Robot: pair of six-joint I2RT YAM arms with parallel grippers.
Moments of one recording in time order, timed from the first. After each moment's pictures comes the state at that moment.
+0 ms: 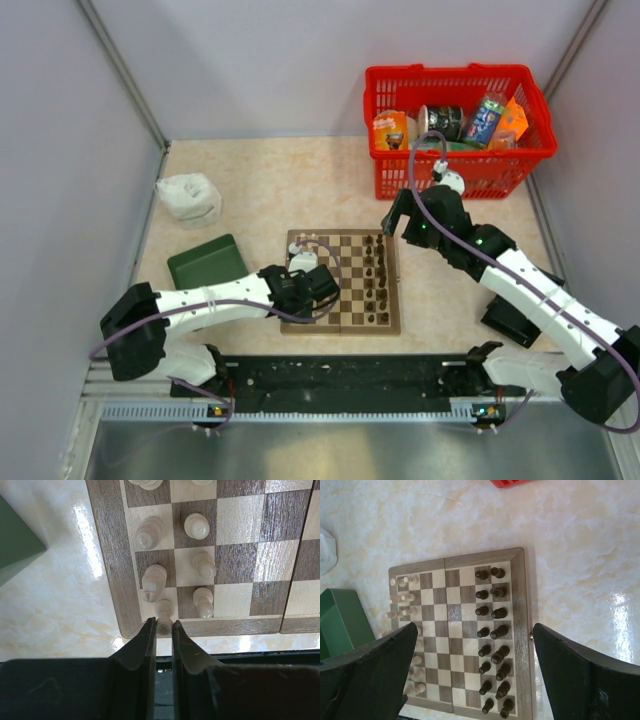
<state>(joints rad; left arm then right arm) -1.08 1.38 0.88 -0.84 -0.36 -0.95 0.62 1.13 1.05 -0.57 0.29 0.73</state>
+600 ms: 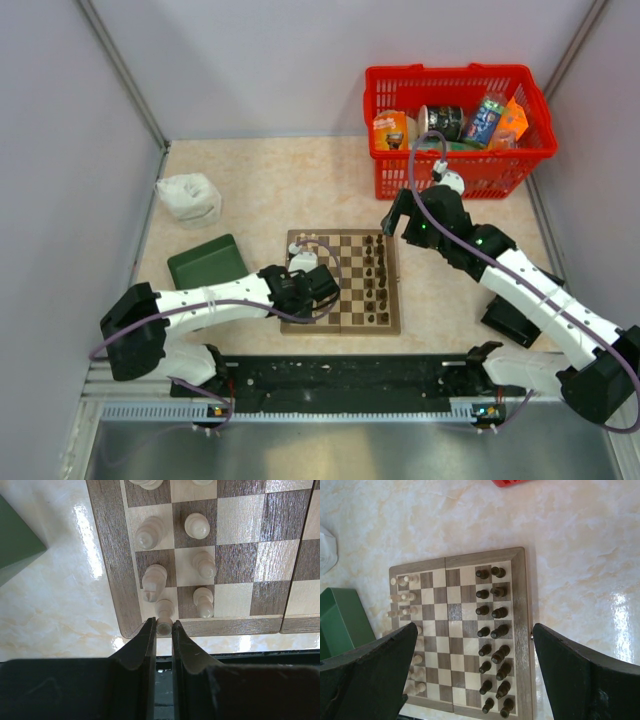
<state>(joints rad) -1.08 1.38 0.88 -0.85 -0.36 -0.95 0.62 1.13 1.05 -0.57 0.29 0.73</state>
